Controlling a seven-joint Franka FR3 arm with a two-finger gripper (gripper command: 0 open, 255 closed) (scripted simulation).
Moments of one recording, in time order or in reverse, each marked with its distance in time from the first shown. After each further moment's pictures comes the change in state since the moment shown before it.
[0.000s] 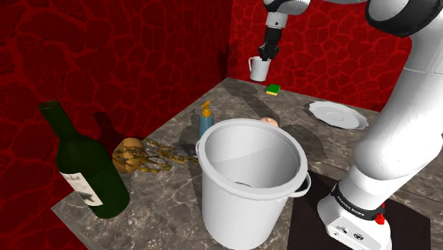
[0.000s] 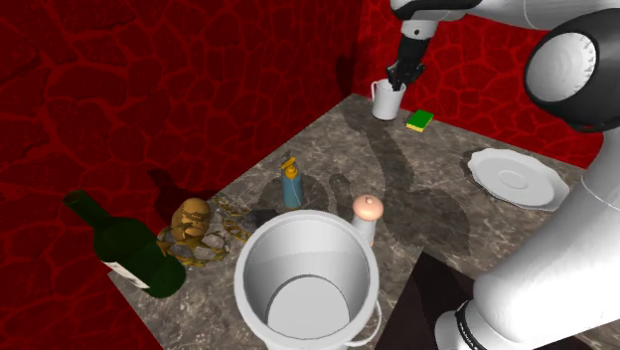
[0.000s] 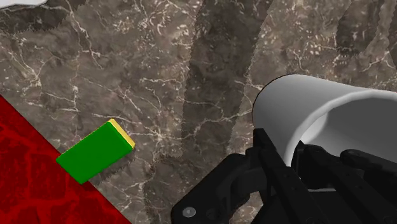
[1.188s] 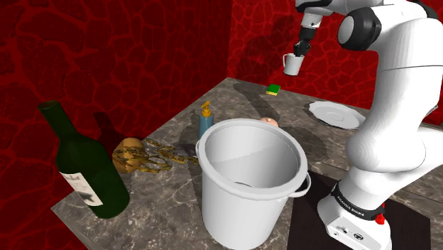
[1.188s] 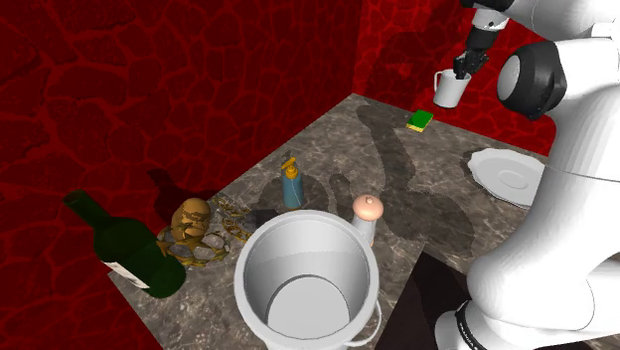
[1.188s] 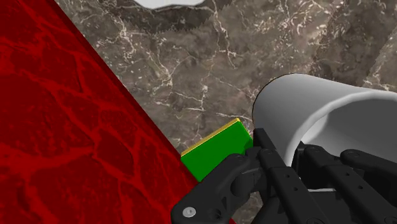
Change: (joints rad) arm -0.286 0.326 -0.126 0.469 0.075 -0.175 -0.379
